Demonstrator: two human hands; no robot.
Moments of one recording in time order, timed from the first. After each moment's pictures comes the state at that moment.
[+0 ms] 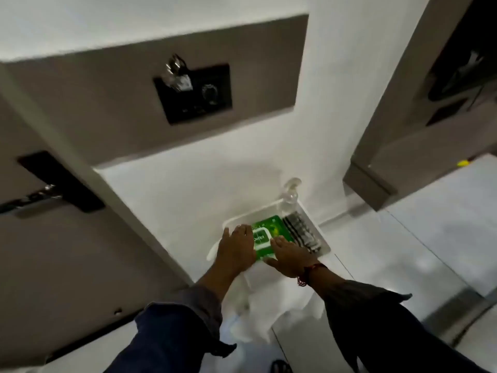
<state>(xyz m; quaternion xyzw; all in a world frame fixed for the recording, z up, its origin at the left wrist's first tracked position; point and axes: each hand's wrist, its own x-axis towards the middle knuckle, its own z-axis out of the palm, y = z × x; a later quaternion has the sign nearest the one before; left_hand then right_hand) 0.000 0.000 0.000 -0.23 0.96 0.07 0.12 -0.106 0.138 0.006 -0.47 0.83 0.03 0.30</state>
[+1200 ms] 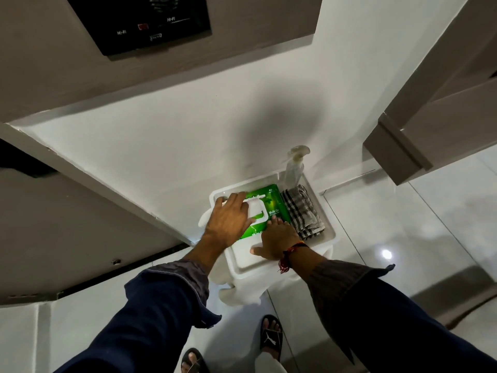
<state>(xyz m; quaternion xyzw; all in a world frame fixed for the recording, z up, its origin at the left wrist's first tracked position) -0.044 -0.033 -0.065 -0.19 0.98 -0.04 0.07 -0.137 0.094 -0.057 -0.48 0.79 0.20 0.32</state>
